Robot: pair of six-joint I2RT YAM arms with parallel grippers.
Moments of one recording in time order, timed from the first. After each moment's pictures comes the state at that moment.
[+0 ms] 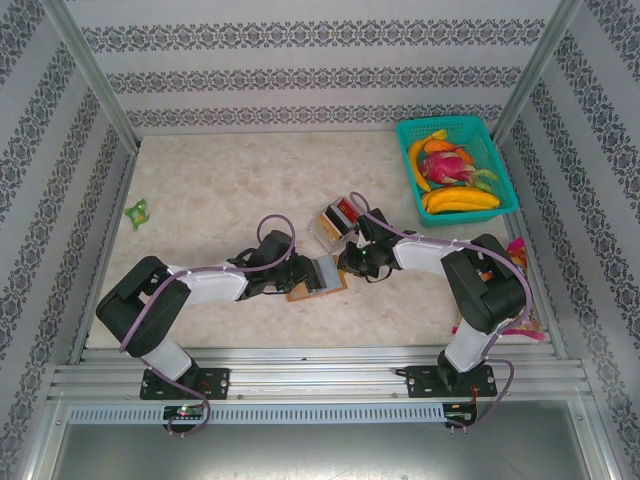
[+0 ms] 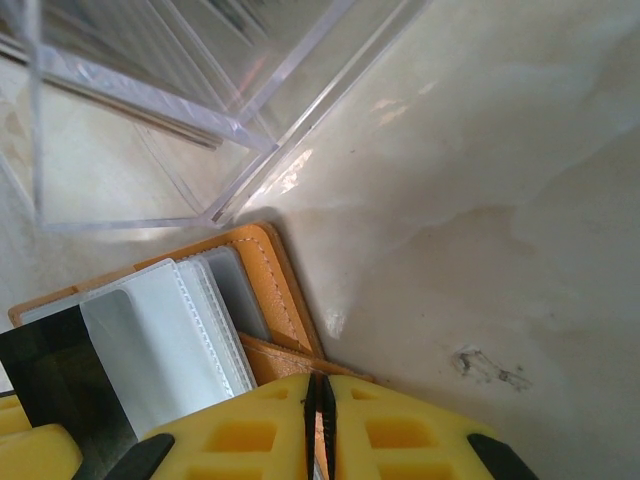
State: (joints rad) left arm -0.67 1.60 0.69 0.10 0.19 -1.15; right arm 0.51 1.72 0.85 -0.21 -0.39 0.79
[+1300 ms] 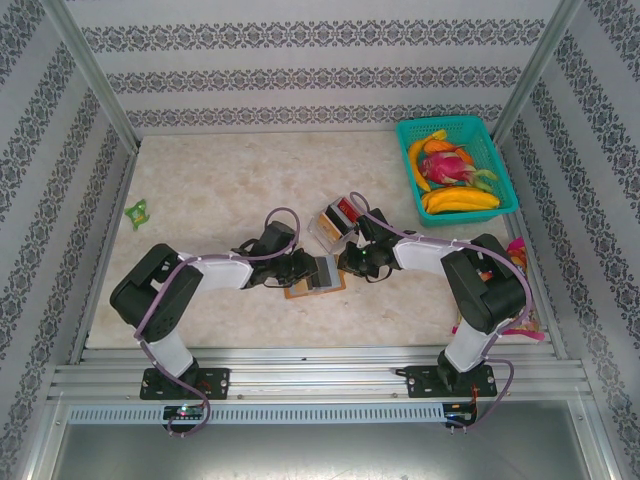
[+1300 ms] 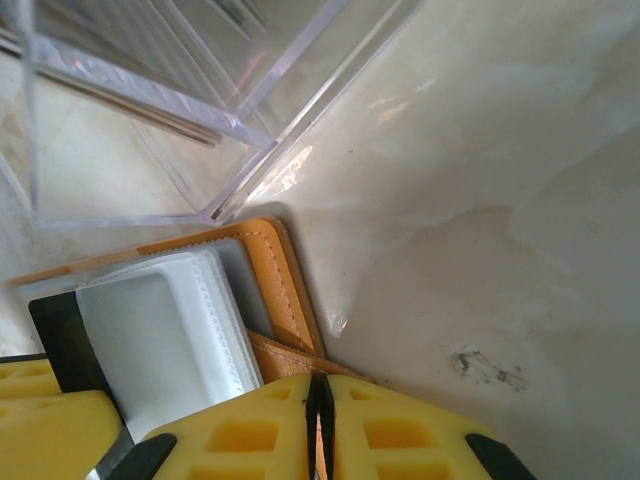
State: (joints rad) left arm -0.61 1.71 0.78 0.07 0.35 -1.03; right arm 0.51 1.73 0.85 -0.21 -0.39 0.79
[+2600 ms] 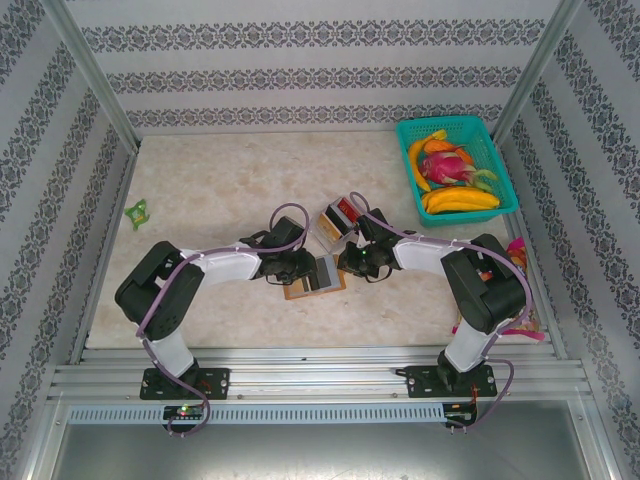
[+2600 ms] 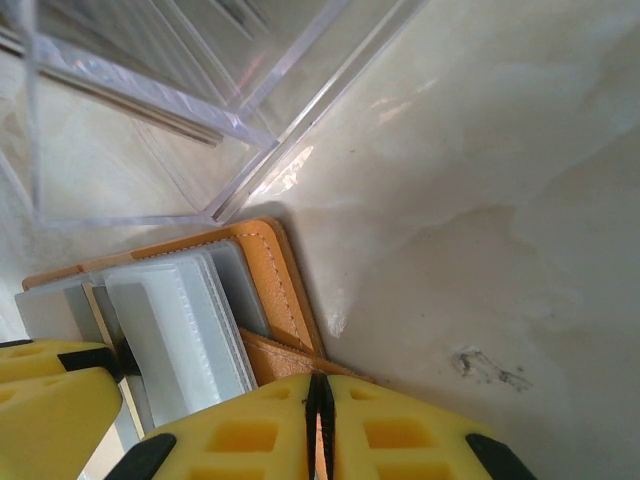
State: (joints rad) left arm -0.64 1.74 0.92 -0.19 0.21 -0.93; right arm 0.51 1.73 0.85 -0.21 -0.39 0.79
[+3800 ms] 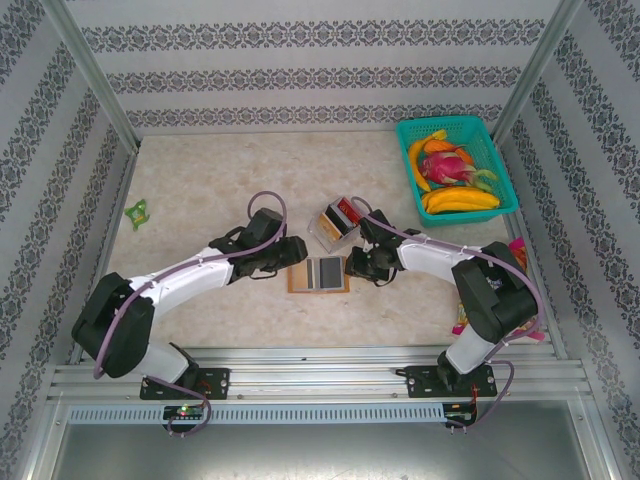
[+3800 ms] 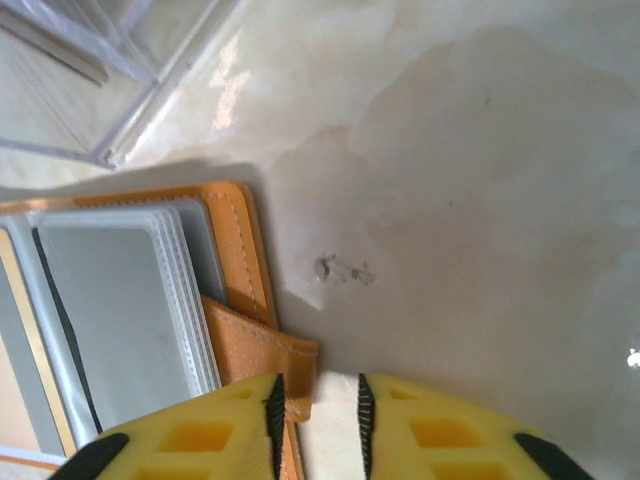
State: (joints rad) left arm -0.59 1.46 0.86 -0.30 0.09 -0.88; right arm 0.52 1.65 0.86 -0.40 -0.25 0.72
